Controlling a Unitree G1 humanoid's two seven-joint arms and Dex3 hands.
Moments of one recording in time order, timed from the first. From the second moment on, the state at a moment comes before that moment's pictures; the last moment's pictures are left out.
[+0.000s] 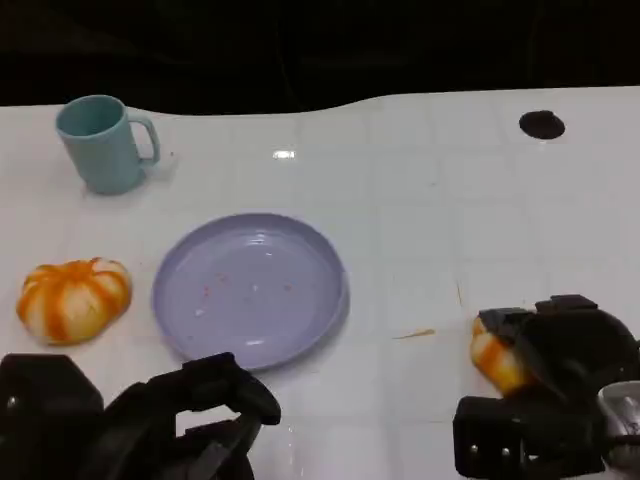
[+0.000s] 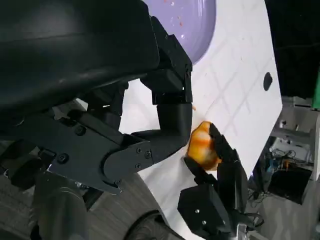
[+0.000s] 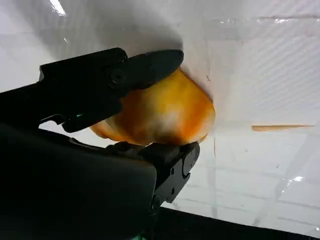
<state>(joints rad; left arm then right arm) 0.30 0.26 -0.04 -0.62 -0.36 0.64 -0.31 -0.18 -0.30 0.37 0.19 -1.01 0.20 0.10</state>
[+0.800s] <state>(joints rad) 0.29 0.26 -0.04 -0.62 -0.36 0.65 -0.31 -0.22 -0.30 0.36 0.38 -0.86 -0.04 -0.34</state>
